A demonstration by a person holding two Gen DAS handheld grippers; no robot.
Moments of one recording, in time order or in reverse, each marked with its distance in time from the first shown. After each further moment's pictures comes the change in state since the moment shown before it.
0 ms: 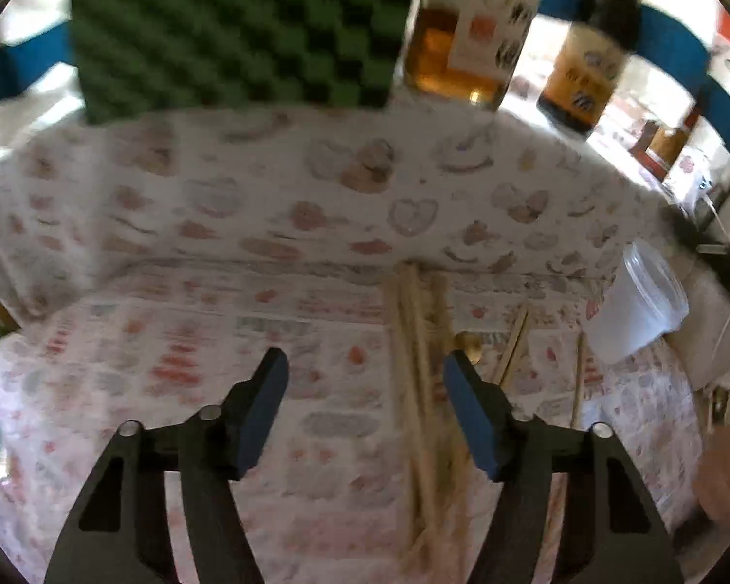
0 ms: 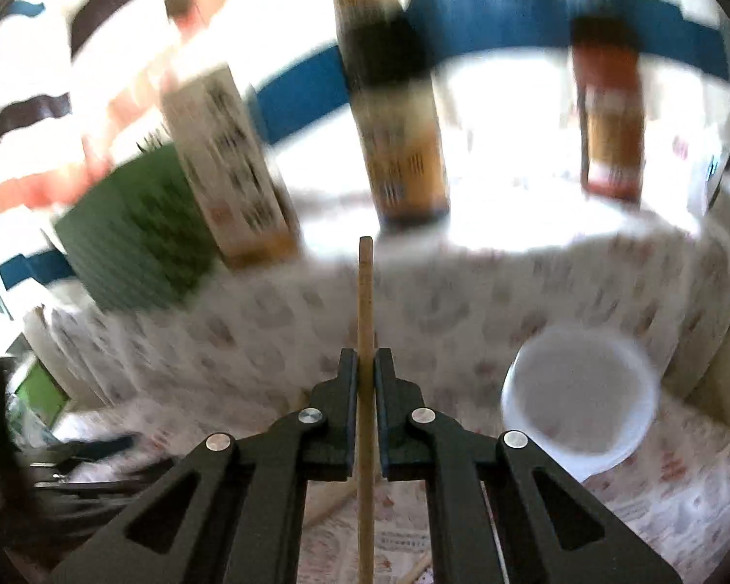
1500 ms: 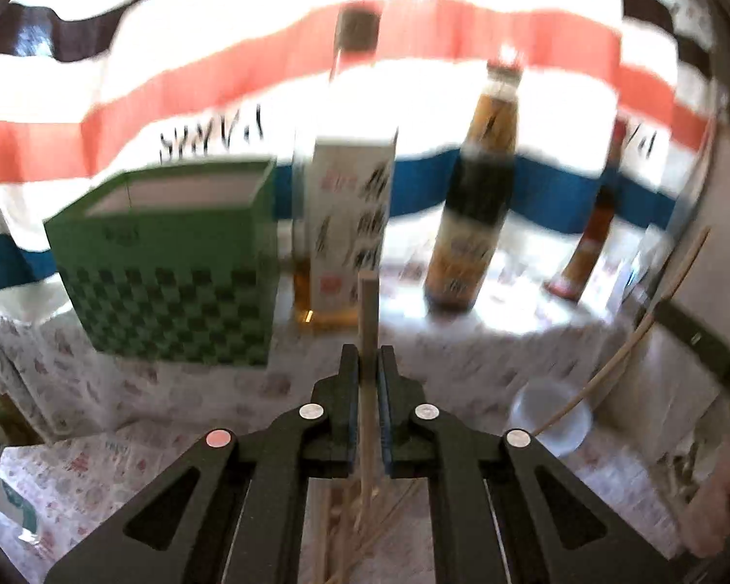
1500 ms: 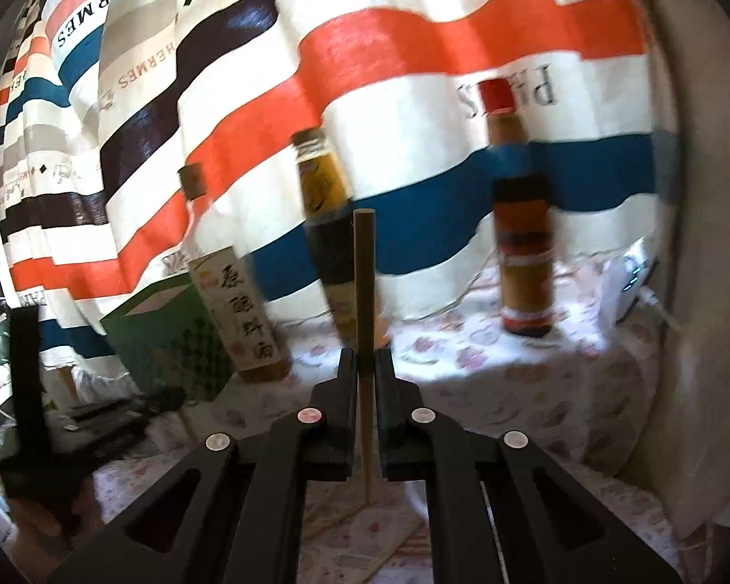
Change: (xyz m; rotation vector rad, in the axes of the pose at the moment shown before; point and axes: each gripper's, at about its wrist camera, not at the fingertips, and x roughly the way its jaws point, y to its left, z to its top) left arm -0.128 -0.092 0.077 0.094 -0.426 -0.044; right arm -0.115 -0.049 0.040 -0.012 -0.172 -0.039
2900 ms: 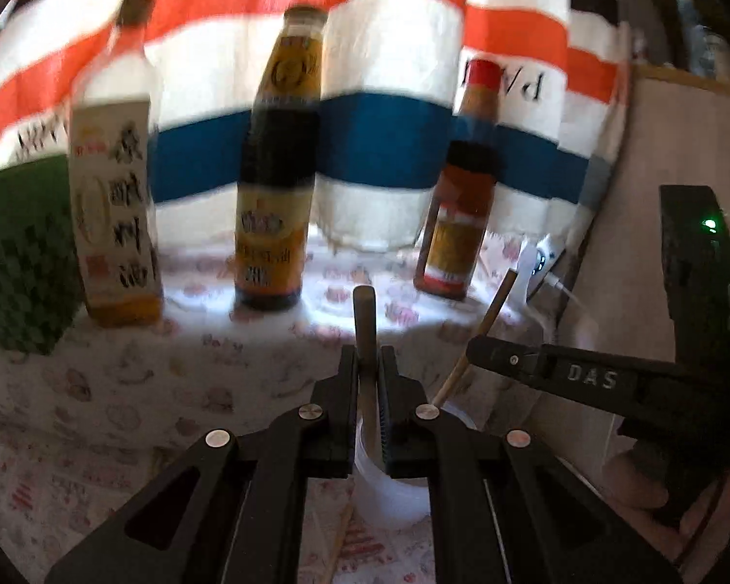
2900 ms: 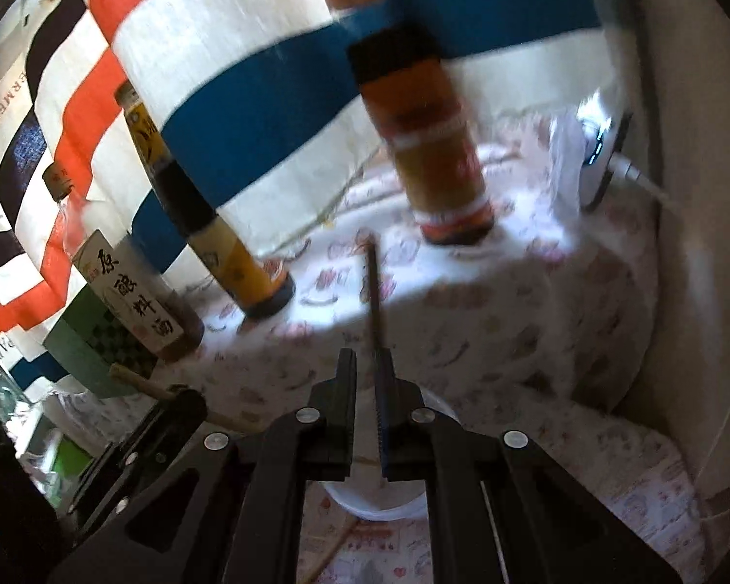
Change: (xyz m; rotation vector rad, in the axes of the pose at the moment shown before) left arm 0.058 -0.117 -0.054 0.044 -0.046 -0.226; right arm 0.074 -0.087 -0.027 0.257 0.273 -0.009
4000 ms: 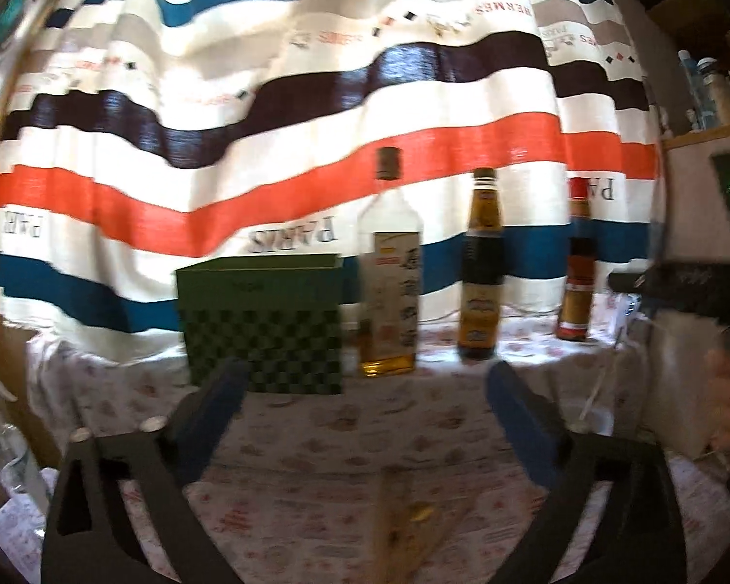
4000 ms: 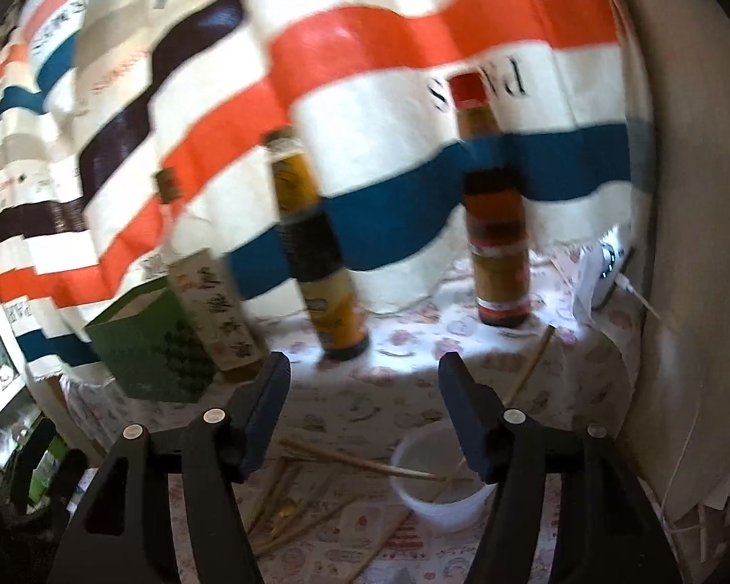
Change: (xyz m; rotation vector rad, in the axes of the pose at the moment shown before) left arm -0.175 0.100 -0.039 0.091 -0.332 0.355; right arm -0.091 0.099 -0.028 -0.232 -0.267 -0.017
